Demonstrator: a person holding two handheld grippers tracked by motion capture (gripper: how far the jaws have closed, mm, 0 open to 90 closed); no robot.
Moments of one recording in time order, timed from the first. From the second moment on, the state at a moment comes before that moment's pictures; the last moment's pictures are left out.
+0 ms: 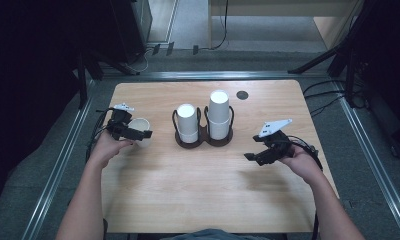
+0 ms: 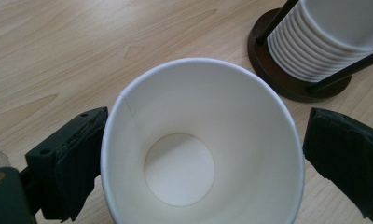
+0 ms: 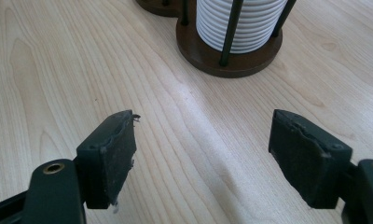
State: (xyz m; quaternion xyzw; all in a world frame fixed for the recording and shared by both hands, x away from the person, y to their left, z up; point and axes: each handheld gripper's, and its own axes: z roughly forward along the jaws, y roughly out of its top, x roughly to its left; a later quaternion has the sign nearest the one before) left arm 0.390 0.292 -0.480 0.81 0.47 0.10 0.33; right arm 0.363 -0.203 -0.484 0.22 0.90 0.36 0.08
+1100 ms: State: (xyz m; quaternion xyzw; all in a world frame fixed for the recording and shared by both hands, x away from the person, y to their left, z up) left arm 0.374 0.281 -0.430 0.80 0.46 0.12 0.36; right arm 0.360 -0.199 -0.487 0.21 0.91 0.35 0.08
